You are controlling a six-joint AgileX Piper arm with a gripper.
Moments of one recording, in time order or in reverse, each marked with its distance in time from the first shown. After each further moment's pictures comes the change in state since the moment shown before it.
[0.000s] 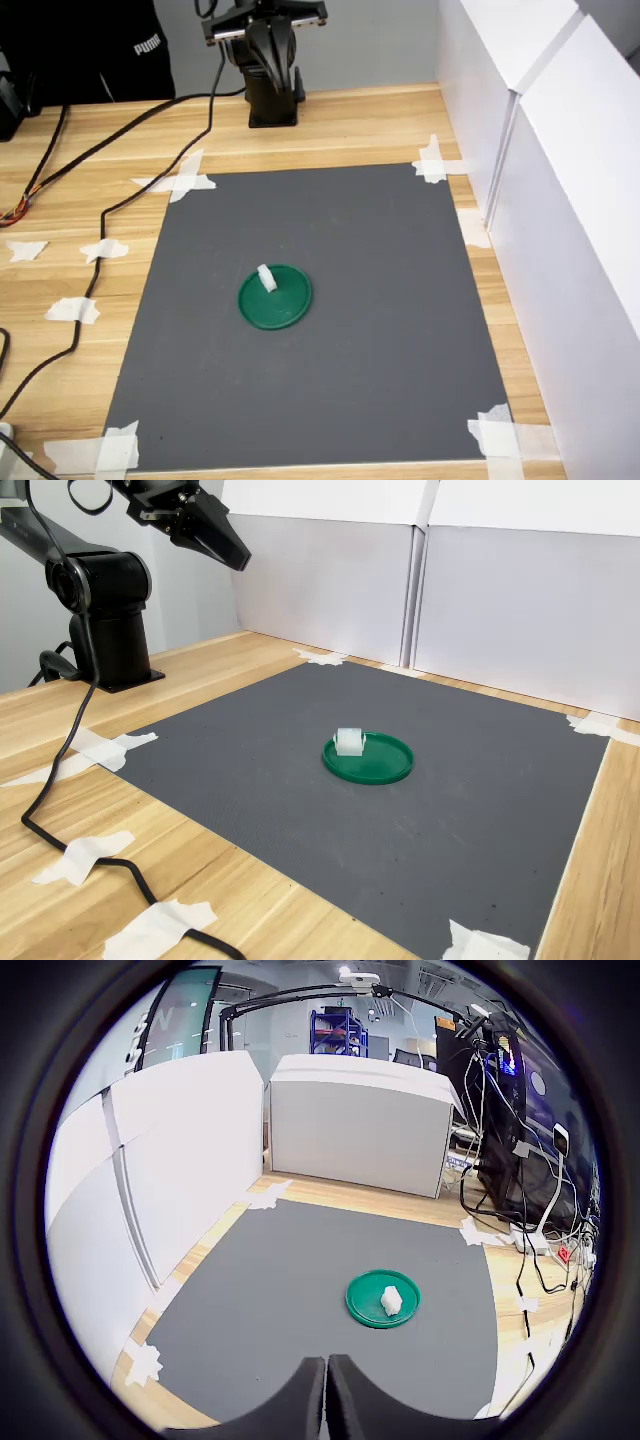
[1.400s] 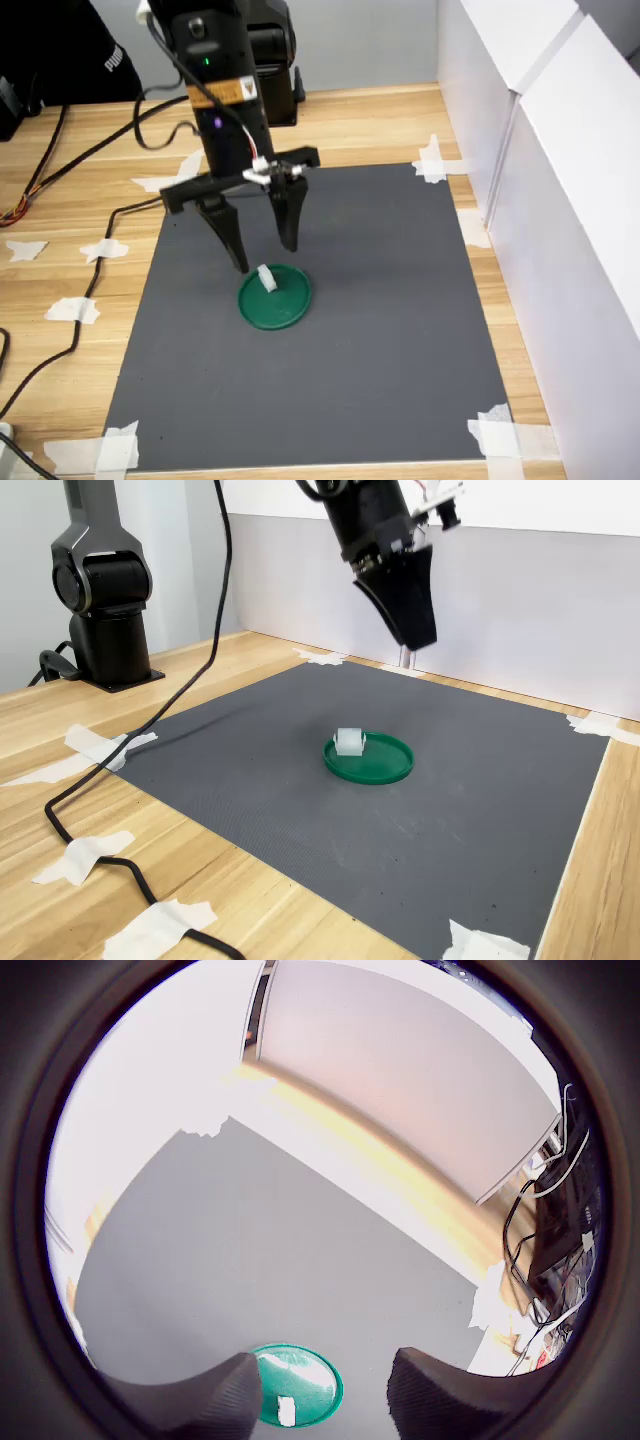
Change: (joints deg) arm 0.0 72.3 -49.0 -9.1 2.5 -15.1
